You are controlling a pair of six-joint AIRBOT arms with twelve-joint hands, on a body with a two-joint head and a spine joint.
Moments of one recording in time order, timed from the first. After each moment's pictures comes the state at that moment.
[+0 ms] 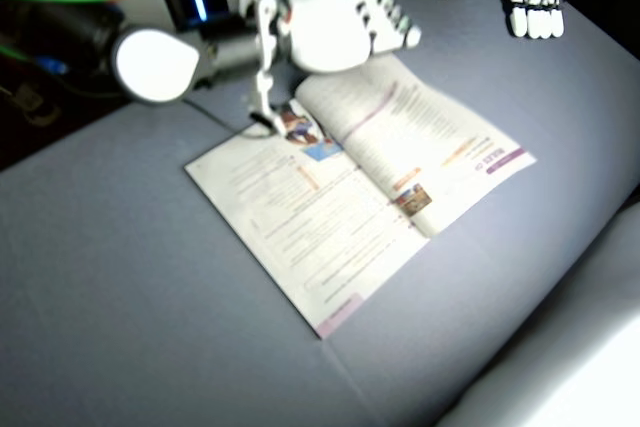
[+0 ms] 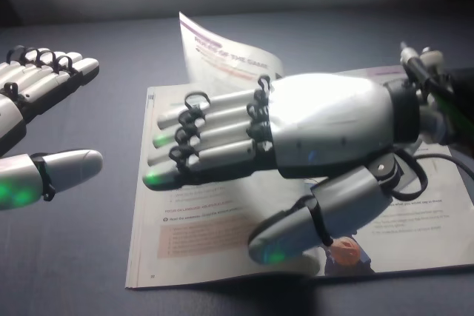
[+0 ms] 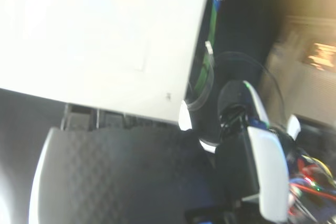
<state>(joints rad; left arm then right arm) 1.03 -0.80 1.03 -0.17 -1.11 0.74 -0.38 -1.24 1.30 -1.07 0.94 0.04</state>
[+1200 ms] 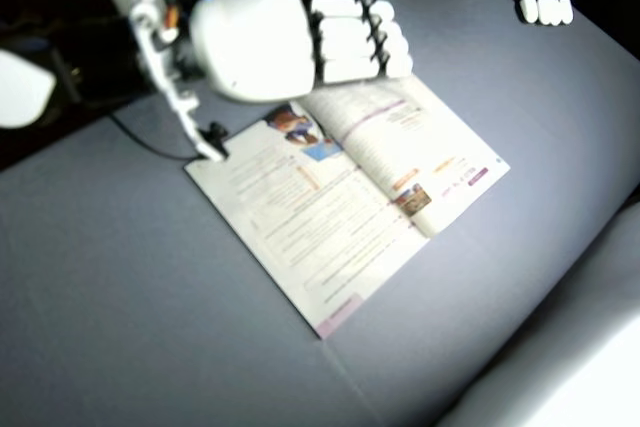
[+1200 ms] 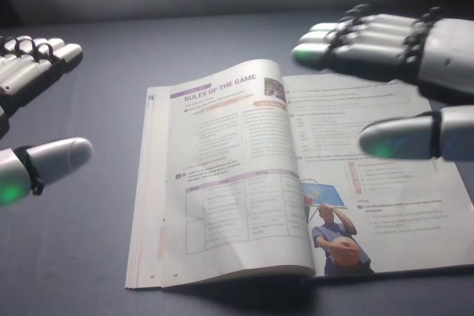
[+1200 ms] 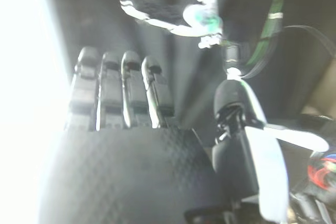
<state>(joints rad) 1.10 -0.79 0.99 -0.25 -1.28 0.74 -0.62 -0.97 1.21 -0.47 0.94 -0.26</state>
